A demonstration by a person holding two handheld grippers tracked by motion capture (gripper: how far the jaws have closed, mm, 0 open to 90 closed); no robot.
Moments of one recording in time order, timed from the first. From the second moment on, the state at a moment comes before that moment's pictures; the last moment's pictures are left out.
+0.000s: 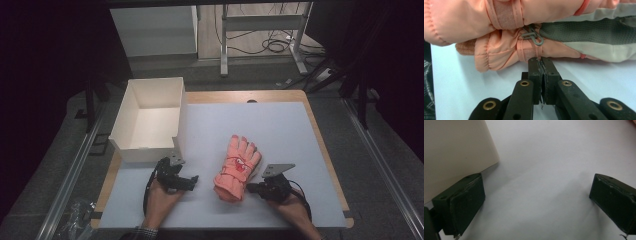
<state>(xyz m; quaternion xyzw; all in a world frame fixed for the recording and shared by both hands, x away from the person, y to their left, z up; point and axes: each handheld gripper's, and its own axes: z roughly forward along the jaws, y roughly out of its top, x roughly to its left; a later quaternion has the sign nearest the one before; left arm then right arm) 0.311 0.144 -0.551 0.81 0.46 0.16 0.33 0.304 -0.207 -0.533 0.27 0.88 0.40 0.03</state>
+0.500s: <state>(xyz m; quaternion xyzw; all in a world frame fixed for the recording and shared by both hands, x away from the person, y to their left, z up) 0.311 0.144 -0.551 0.81 0.46 0.16 0.33 0.322 -0.187 -0.535 0.27 0.87 0.40 0.03</state>
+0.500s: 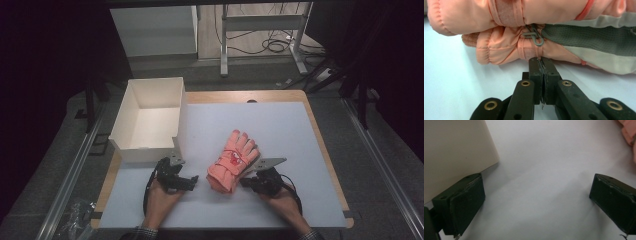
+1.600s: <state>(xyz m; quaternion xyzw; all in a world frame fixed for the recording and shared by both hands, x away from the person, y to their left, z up) 0.311 0.144 -0.551 0.81 0.46 0.16 0.33 0.360 -0.156 -0.534 0.28 0.87 0.40 0.08</state>
